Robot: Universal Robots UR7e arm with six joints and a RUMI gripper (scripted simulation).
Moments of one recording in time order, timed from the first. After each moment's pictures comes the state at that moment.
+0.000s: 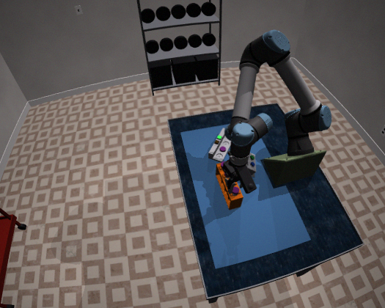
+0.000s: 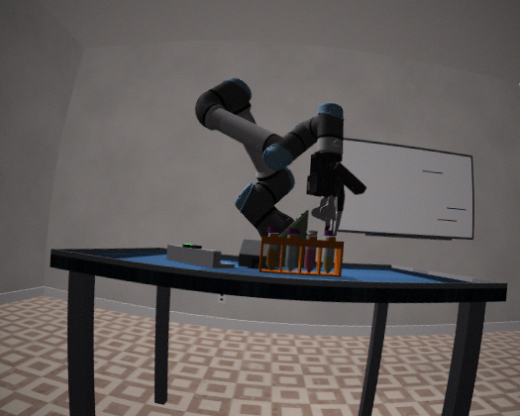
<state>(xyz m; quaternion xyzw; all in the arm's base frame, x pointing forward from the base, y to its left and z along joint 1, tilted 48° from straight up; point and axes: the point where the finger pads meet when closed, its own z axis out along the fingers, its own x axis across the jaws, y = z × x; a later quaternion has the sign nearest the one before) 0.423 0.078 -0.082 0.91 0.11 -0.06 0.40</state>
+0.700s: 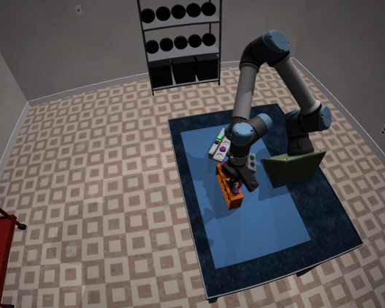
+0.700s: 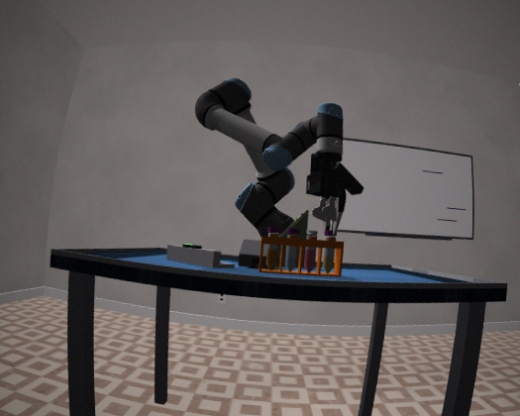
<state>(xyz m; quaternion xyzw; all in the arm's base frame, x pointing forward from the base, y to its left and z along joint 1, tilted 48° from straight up) 0.423 0.078 -0.082 0.90 0.19 -0.09 0.39</state>
